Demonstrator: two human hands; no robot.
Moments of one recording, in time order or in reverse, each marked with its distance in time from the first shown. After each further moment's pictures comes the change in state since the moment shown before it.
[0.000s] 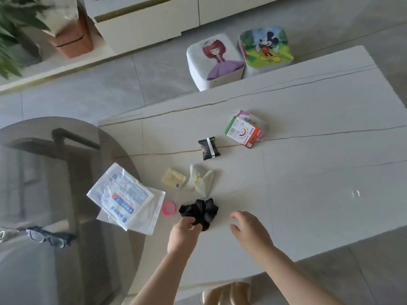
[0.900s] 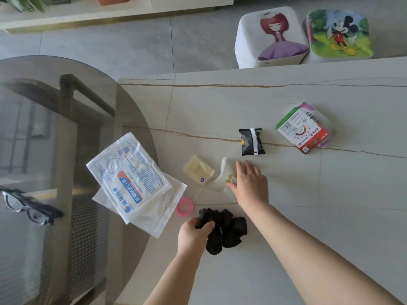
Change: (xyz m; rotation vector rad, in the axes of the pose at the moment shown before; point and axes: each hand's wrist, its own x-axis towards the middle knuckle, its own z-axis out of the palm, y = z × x) left_hand 0.095 -0.052 0.019 -0.496 0.045 -0.109; right_hand 0.175 -0.070 0.048 -0.455 0.205 -0.172
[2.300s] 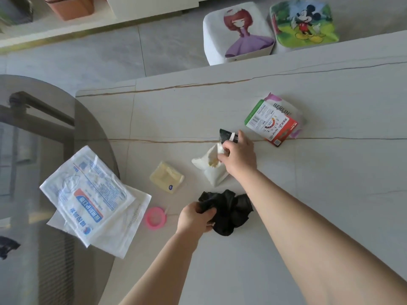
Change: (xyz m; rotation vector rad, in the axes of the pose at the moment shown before) left_hand 0.025 0.047 0.066 0.002 -0.157 0.035; right_hand 0.065 0.054 -0.025 0.496 0.114 0.122
